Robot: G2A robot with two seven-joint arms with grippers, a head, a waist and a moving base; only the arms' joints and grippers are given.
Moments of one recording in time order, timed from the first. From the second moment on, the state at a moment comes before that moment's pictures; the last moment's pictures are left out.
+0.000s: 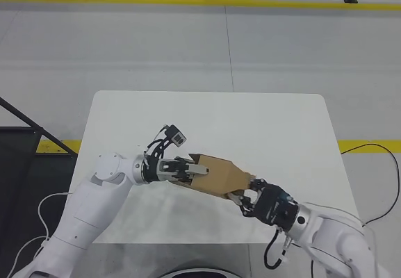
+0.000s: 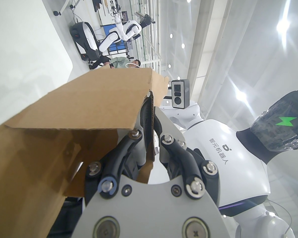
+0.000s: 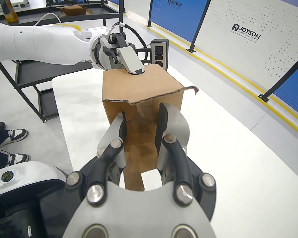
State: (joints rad) left arm 0.97 -1.16 -1.12 -1.39 -0.72 -0.24 -1.31; right arm -1.52 -1.00 1.33 -2.19 -1.16 -0.58 0.25
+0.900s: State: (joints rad) left arm 0.97 -1.16 -1.12 -1.39 -0.72 -0.25 -1.33; right arm -1.40 -1.01 1.25 -2.14 -1.04 -0.61 0.39
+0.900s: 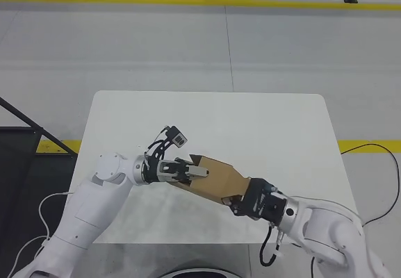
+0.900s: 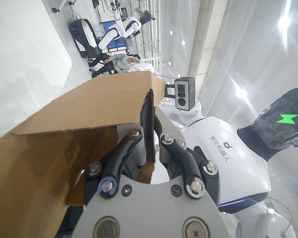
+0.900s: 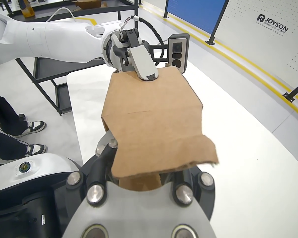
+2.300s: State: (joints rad) left arm 0.99 -1.16 -1.15 -1.39 -0.73 -0.26 -1.34; right arm -1.51 -0.98 1.45 -2.11 -0.78 -0.80 0.37
